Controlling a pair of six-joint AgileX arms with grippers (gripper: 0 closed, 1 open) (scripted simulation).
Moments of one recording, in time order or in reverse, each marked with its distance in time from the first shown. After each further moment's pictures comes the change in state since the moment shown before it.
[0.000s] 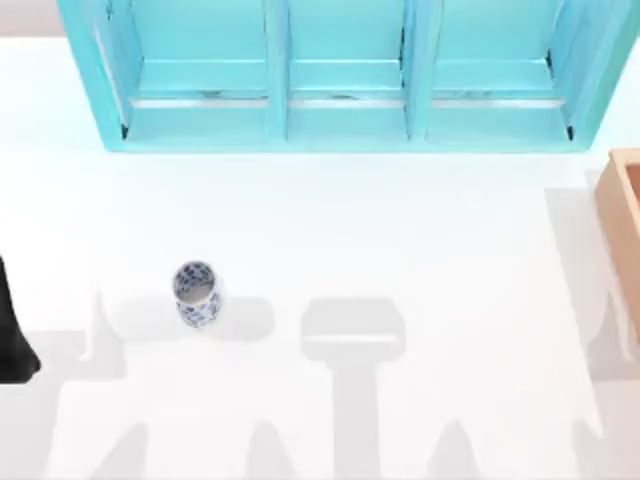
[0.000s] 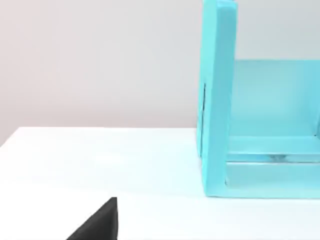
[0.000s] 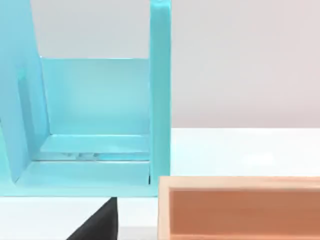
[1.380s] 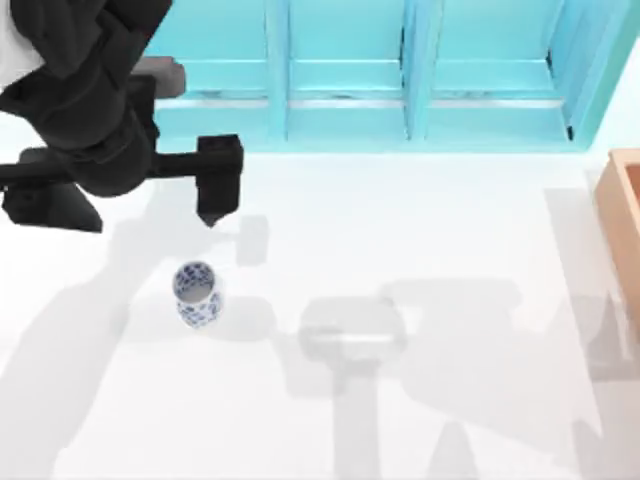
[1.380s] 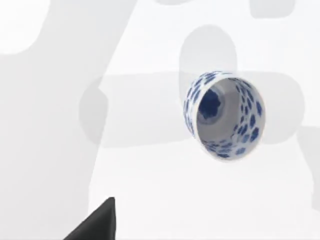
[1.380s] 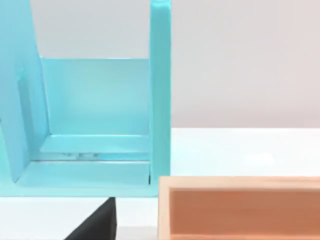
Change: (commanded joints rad) left arm -0.419 1.640 1.390 -1.098 0.006 -0.395; right arm 0.000 0.000 0.000 0.000 0.000 0.000
